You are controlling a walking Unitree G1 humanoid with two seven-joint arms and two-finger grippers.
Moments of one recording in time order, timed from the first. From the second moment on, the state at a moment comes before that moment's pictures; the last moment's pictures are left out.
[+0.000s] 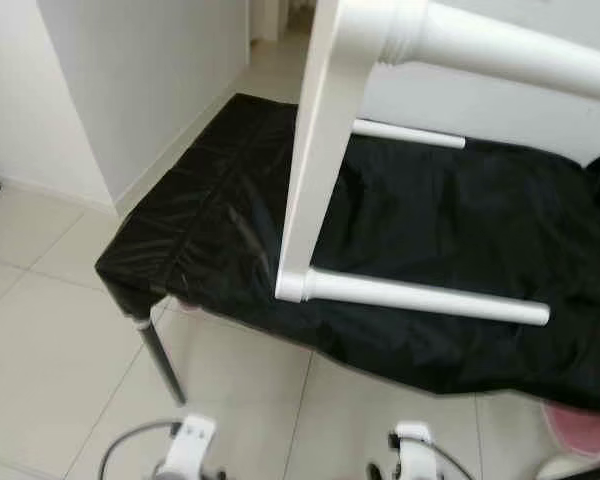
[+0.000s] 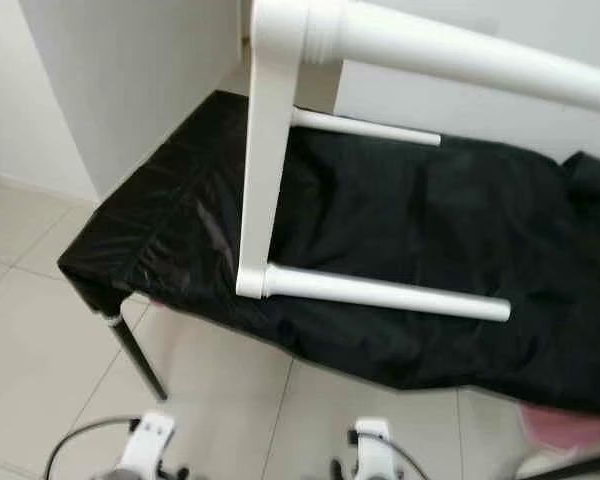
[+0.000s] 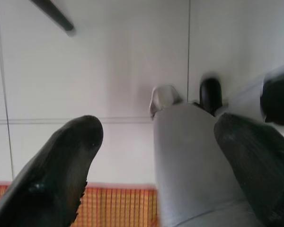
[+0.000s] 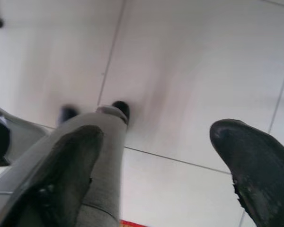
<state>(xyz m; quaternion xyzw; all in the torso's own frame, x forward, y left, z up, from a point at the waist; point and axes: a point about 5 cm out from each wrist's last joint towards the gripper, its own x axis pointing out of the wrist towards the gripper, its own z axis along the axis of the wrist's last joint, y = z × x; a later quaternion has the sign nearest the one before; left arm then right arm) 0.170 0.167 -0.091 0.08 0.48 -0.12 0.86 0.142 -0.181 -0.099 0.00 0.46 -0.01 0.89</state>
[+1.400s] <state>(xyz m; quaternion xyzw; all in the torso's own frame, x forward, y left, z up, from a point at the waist) 0.173 0.165 -0.090 0.09 0.48 -0.14 0.86 0.146 -0.180 -0.098 0.01 0.46 -0.01 0.89</state>
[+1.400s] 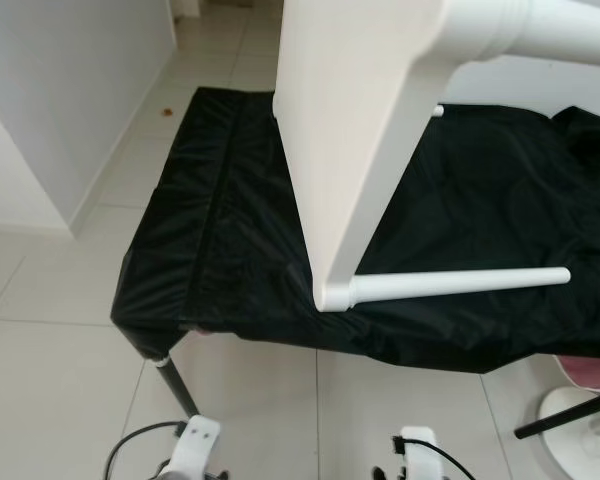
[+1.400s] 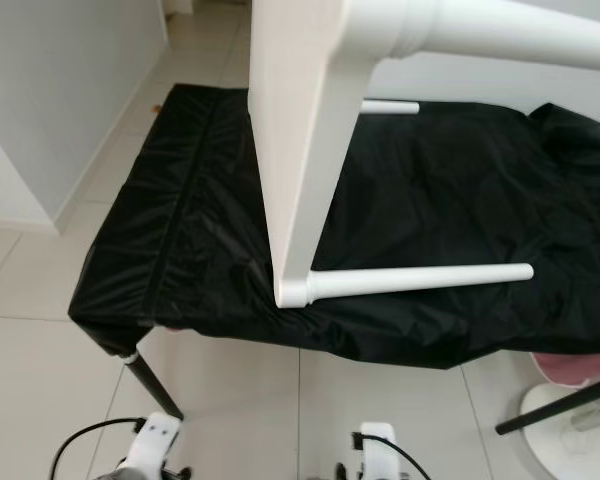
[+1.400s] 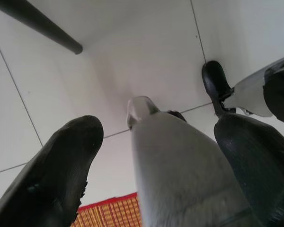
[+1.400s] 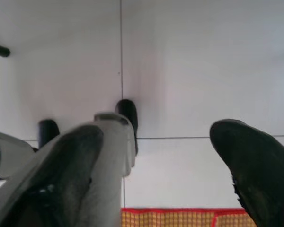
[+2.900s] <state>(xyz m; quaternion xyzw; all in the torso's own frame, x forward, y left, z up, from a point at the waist) 0.170 0.169 -0.091 0.08 0.49 -0.12 0.86 0.150 -0.178 -0.096 0.02 0.46 -0.01 0.89</state>
